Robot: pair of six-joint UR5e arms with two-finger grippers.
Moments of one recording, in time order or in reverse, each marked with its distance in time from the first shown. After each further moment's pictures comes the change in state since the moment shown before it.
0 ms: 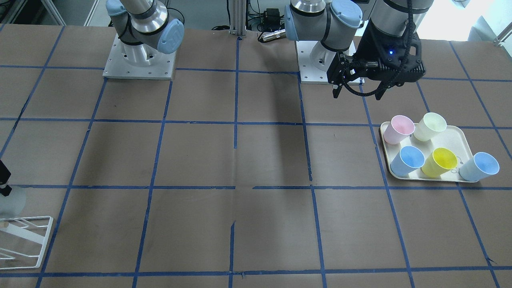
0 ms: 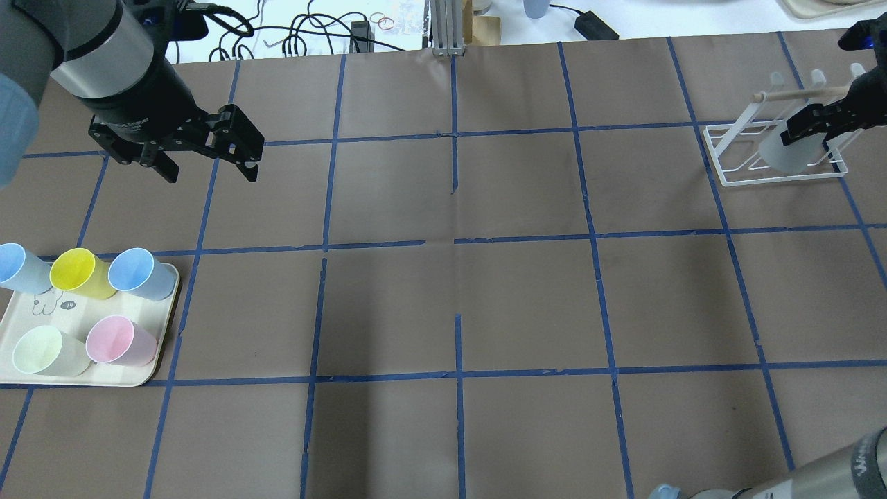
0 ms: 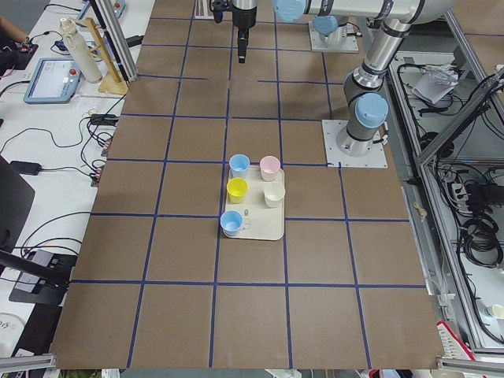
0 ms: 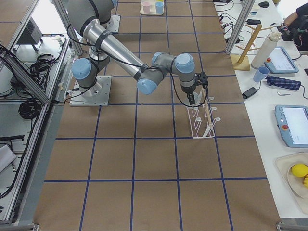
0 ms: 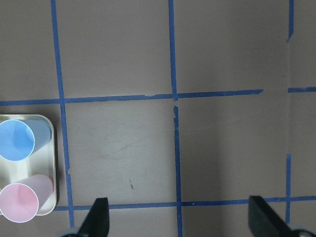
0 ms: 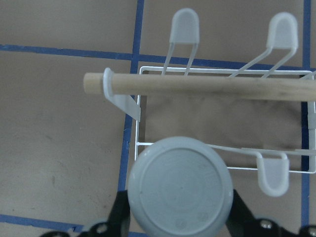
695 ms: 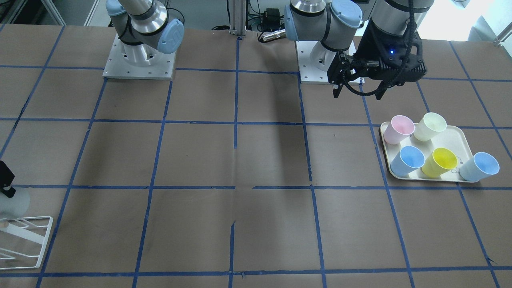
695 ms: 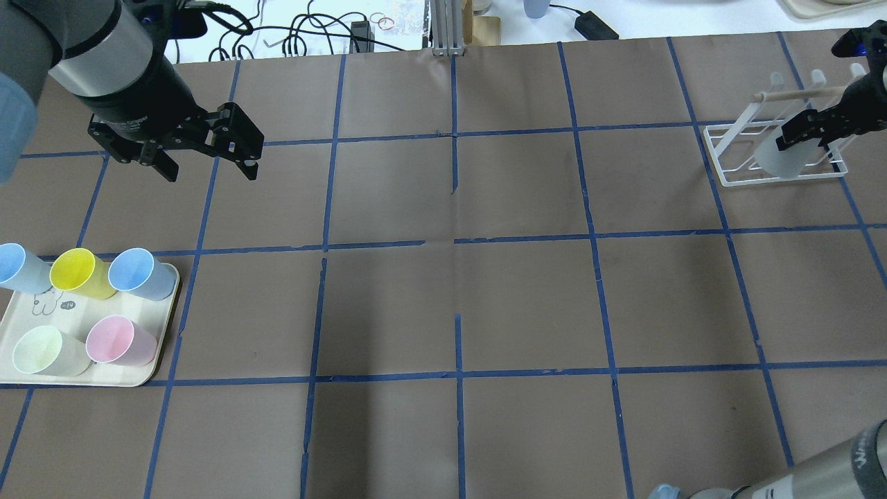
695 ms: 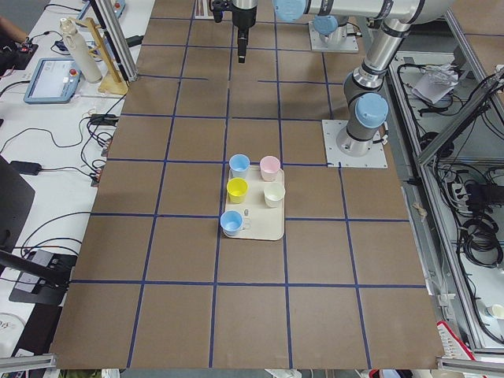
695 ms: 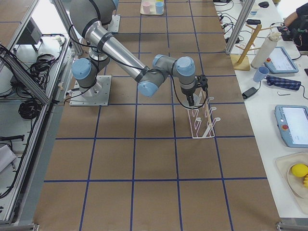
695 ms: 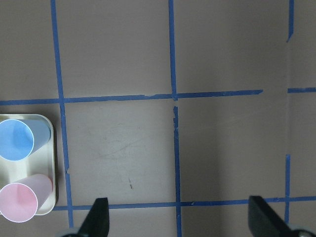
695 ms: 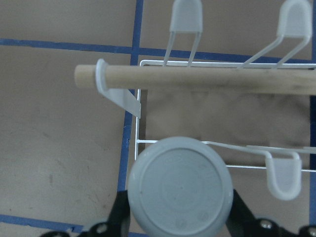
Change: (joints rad) left arm 0.002 -0.001 0.009 -0.001 -0.002 -0.004; right arm 0.000 0.017 0.000 0.000 -0.003 0.001
